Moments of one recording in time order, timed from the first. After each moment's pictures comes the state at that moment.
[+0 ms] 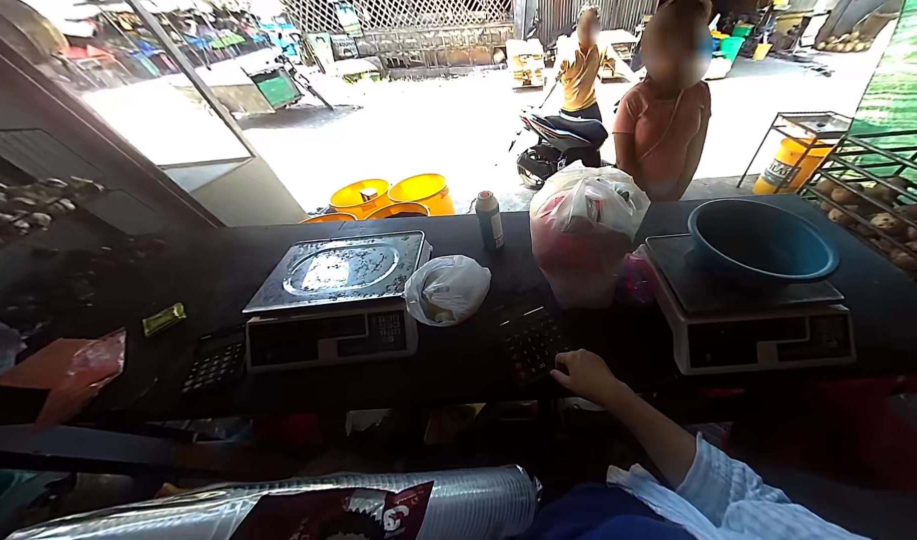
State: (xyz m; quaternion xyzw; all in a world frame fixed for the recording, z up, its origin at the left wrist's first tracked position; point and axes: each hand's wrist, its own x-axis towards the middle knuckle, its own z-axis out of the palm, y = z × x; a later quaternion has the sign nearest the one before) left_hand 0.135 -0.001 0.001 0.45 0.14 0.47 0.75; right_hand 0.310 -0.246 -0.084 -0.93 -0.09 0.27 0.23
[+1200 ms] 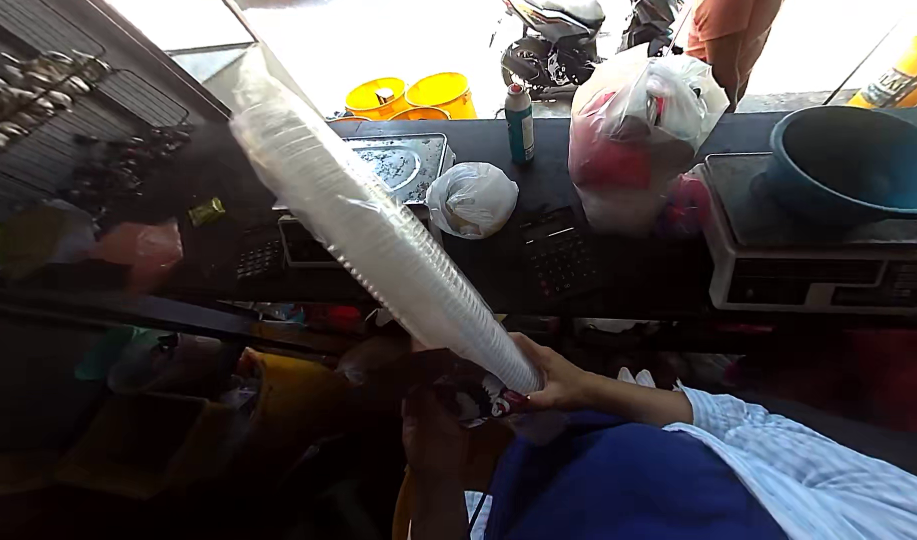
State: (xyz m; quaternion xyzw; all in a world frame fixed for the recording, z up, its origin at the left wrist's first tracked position) left_hand 0.136 -0.004 -0.028 0.53 0.05 0.26 0.80; right_hand 0.208 -0.162 -0.084 -0.60 -0.37 0.19 0.69
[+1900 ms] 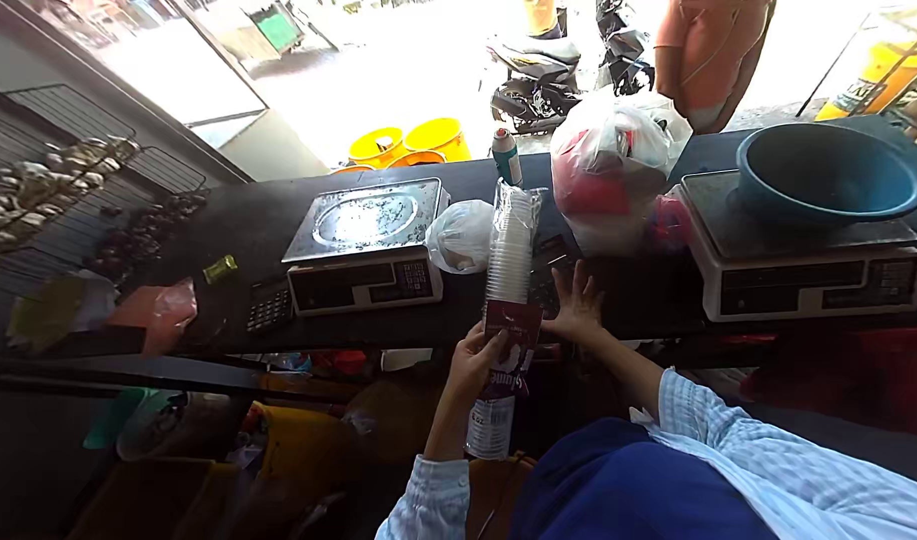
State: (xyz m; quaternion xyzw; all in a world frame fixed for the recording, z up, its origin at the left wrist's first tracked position) left_hand 0.237 0.003 -0.040 0.74 0.05 -0.06 0.67; right_hand 0.324 -0.189 -0.123 -0.96 0.03 0.15 0.24
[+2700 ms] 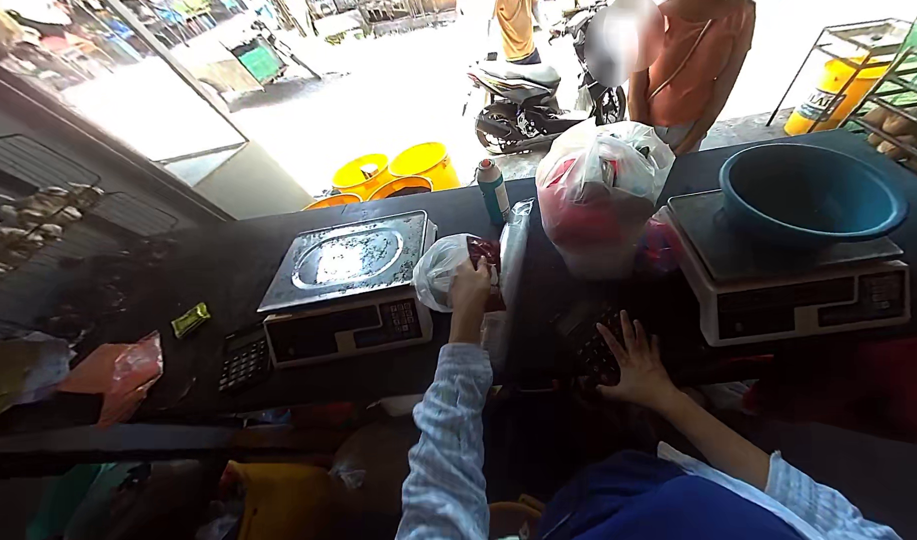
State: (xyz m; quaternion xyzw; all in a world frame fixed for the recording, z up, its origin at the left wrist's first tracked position) left_hand 0.429 -0.022 -0.033 0.94 0.12 -0.04 0.33; right_hand 0.264 -0.289 -0.148 -0.97 -0.02 0.14 0.21
